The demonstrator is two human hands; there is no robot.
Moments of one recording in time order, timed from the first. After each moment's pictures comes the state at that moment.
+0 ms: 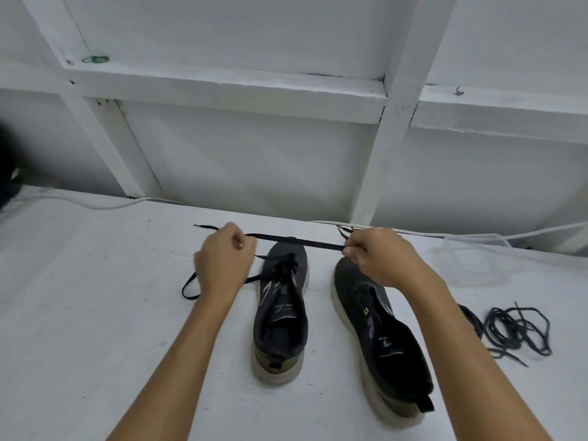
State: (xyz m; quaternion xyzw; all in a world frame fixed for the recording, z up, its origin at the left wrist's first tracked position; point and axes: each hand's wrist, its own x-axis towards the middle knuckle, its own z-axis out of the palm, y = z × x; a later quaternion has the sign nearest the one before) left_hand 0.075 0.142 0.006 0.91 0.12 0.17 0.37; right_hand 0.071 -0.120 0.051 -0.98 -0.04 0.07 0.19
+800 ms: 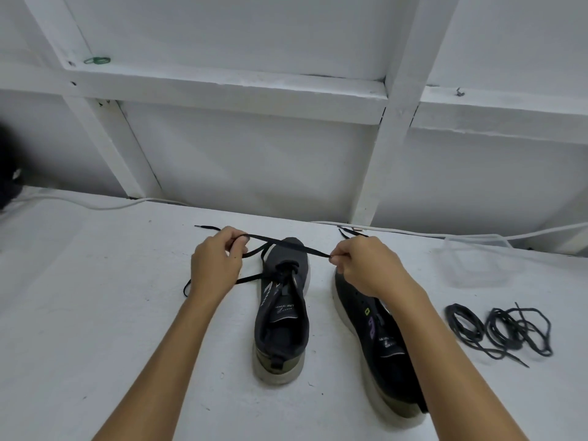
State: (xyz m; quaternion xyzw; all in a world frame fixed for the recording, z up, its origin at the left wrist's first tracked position) left_hand 0.079 0.165 -0.007 0.89 0.06 0.14 0.43; right_hand 0.062 -0.092 0.045 -0.98 -0.01 0.09 0.20
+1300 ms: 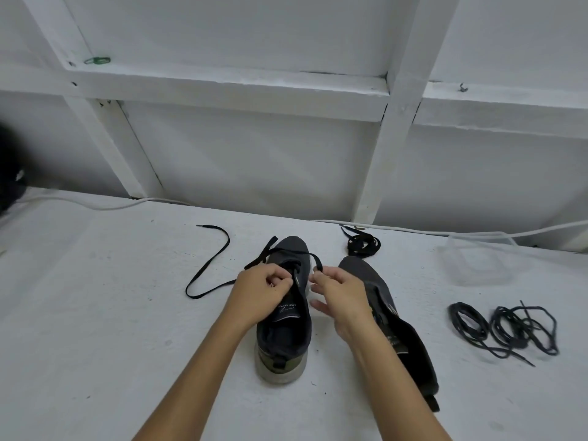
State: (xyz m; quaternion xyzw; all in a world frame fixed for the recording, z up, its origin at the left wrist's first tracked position) left_hand 0.044 0.121 -0.015 0.90 0.00 -0.06 0.42; right_hand 0.032 -0.041 -0.017 -0.64 0.27 0.10 0.71
